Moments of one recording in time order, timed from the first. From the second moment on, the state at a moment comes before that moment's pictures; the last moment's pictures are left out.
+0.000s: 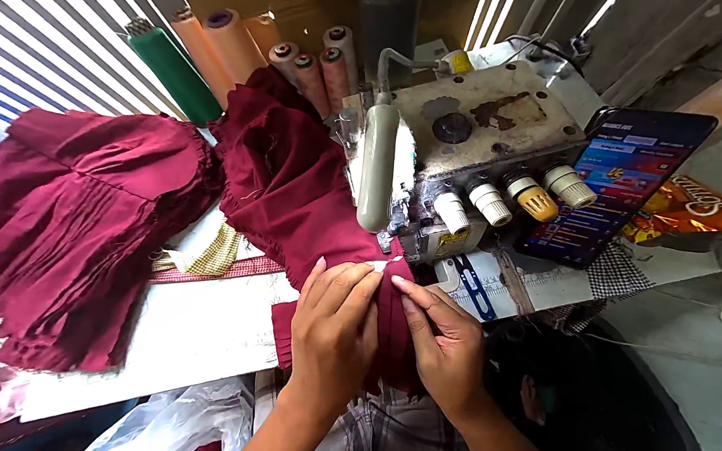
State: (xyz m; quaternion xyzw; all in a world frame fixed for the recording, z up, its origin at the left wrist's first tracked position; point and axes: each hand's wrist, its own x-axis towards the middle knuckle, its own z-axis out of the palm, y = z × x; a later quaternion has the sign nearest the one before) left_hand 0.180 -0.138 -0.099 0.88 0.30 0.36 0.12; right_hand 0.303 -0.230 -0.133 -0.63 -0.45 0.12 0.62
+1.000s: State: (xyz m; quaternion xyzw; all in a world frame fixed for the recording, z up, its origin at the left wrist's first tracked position) left_hand 0.189 -0.167 -0.105 0.90 0.32 0.29 0.08; right_hand 0.305 -0.223 -0.120 -0.64 -0.44 0.18 0.61
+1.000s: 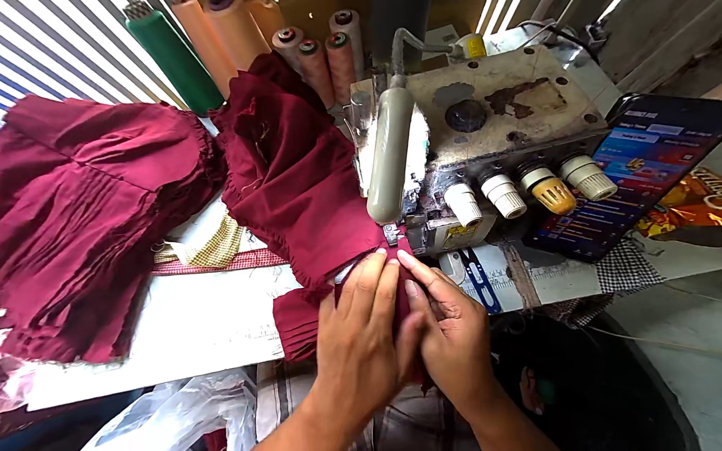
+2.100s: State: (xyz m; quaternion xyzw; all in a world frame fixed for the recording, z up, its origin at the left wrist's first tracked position) left_hand 0.183 -0.074 -0.085 0.92 0.22 0.28 0.17; right_hand 0.298 -0.214 -0.123 -0.68 -0.46 0.07 0.57
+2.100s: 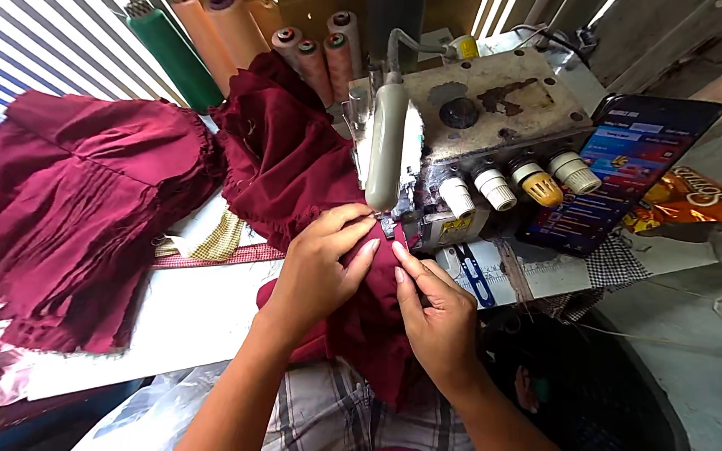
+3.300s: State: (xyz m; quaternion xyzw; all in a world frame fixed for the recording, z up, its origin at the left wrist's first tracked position) left_hand 0.155 -0.107 -0.024 0.93 0.22 0.30 -0.05; right_hand 0.355 -0.214 -0.046 -0.61 -0.64 0.02 0.46
